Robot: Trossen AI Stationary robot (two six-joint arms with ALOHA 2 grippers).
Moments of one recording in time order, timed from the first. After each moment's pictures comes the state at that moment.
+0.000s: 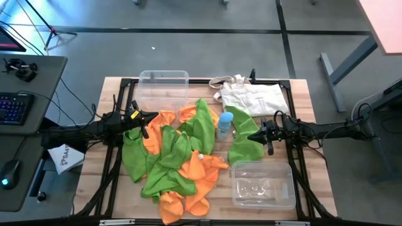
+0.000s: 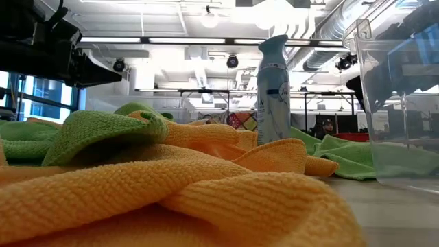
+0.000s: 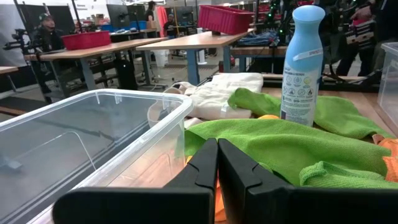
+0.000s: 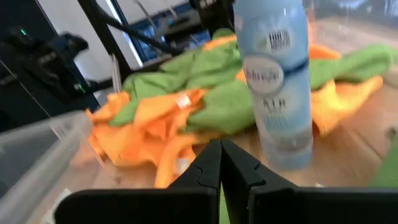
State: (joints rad) left arm 0.16 0.13 0.02 0.05 -0.29 0.08; right arm 0.00 0.33 0.02 0.13 -0.10 0.31
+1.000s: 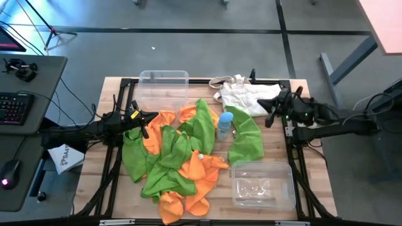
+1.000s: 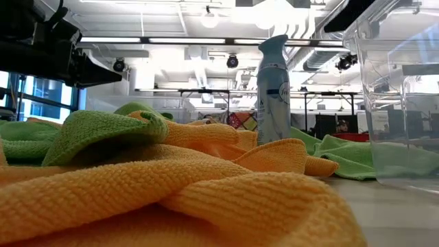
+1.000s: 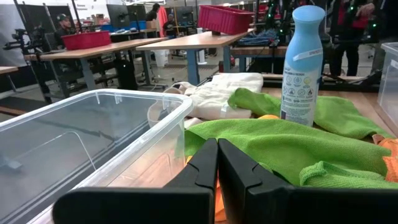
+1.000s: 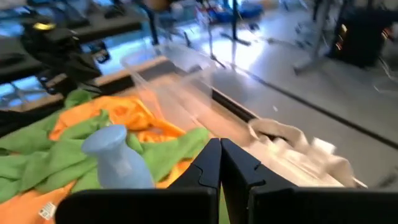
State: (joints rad) left arm 0.16 0.13 0.02 0.05 -0.29 0.08; right arm 0.00 0.64 0.82 -0.56 0.54 0.30
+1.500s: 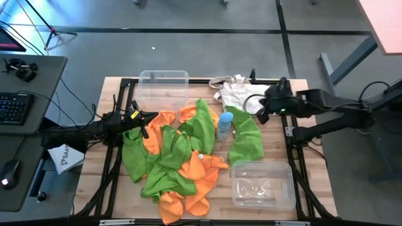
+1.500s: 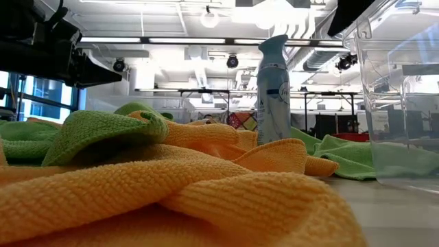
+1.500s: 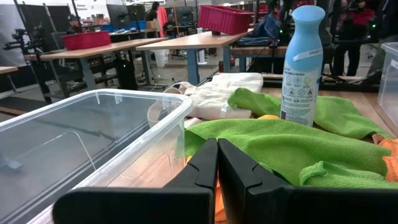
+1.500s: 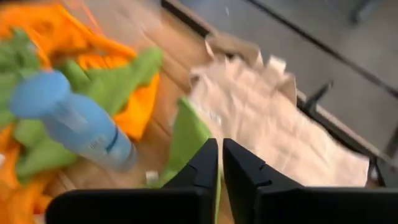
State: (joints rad) left arm 0.16 0.13 0.02 0.05 -0.29 0.08; right arm 0.00 1.05 1.26 -1.21 0.55 0.61
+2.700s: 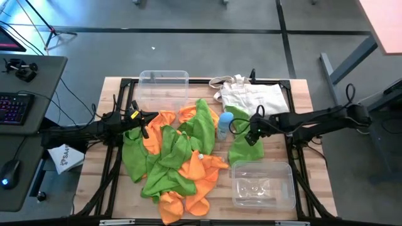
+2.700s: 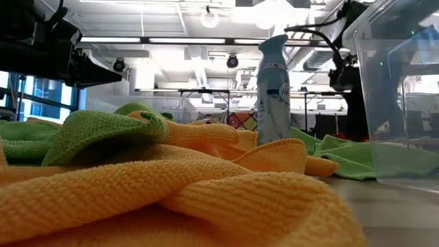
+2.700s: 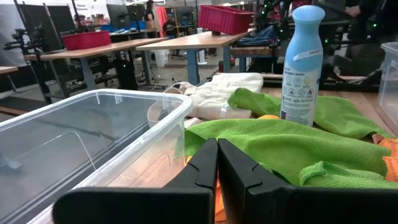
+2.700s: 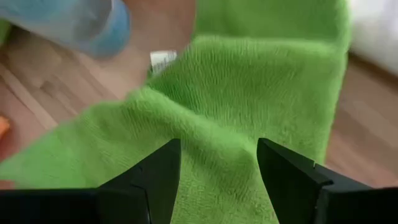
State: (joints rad) left arm 0.16 0.13 0.02 0.05 -0.29 0.08; right arm -0.03 1.09 0.51 -0.58 0.17 0.78
